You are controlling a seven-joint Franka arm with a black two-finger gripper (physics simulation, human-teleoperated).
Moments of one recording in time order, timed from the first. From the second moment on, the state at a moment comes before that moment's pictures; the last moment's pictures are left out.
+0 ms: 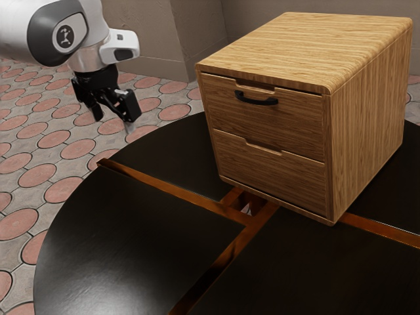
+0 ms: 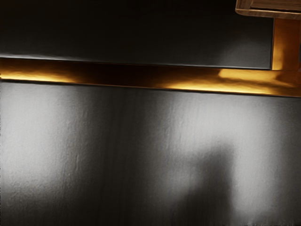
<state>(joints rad) -0.19 0.09 0.43 -1.33 0.13 1.55 0.16</state>
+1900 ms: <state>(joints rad) -0.40 -0.25 0.26 -1.82 0.04 1.85 1.44</state>
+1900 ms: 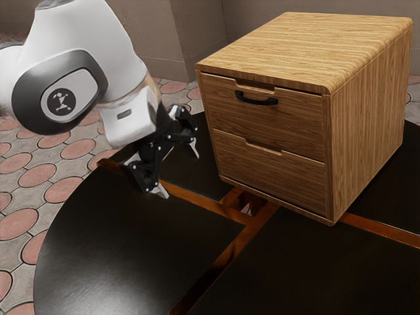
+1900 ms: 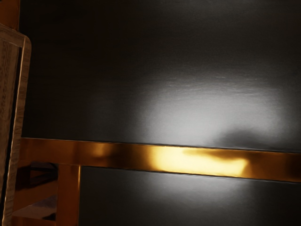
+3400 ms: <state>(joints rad) -0.33 0.04 0.28 -1.51 -0.15 2.04 1.75</state>
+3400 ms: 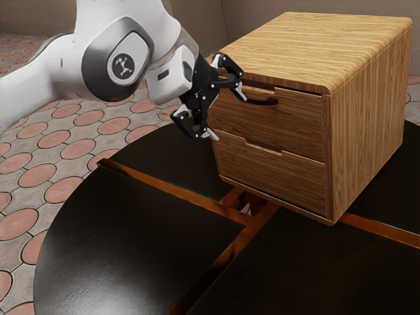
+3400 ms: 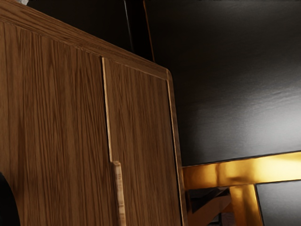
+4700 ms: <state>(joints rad) -0.31 0.19 0.32 -1.41 -0.19 2.12 1.65</state>
